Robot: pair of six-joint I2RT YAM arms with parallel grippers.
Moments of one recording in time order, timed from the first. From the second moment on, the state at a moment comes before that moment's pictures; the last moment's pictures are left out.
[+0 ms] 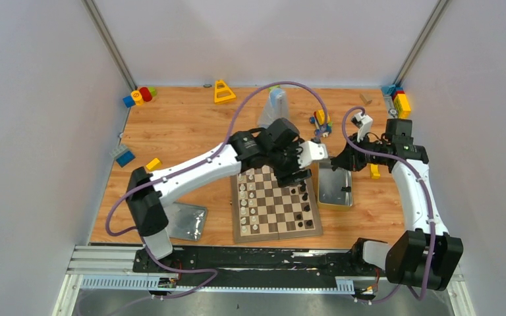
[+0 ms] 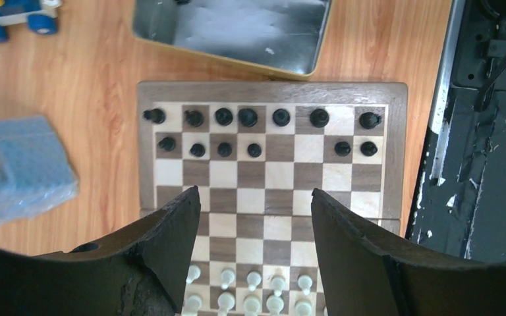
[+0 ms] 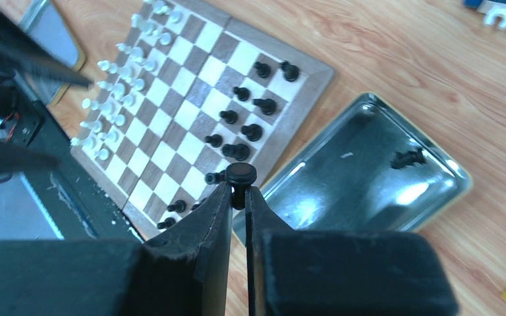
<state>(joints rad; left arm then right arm) -1.05 1.78 1.68 -0.73 0.23 0.37 -0.17 1.20 1.03 -0.80 -0.87 -0.39</state>
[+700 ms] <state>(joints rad) -0.71 1.54 1.43 -0.53 0.95 0.37 0.25 1.43 1.28 -1.06 -1.17 -0.62</state>
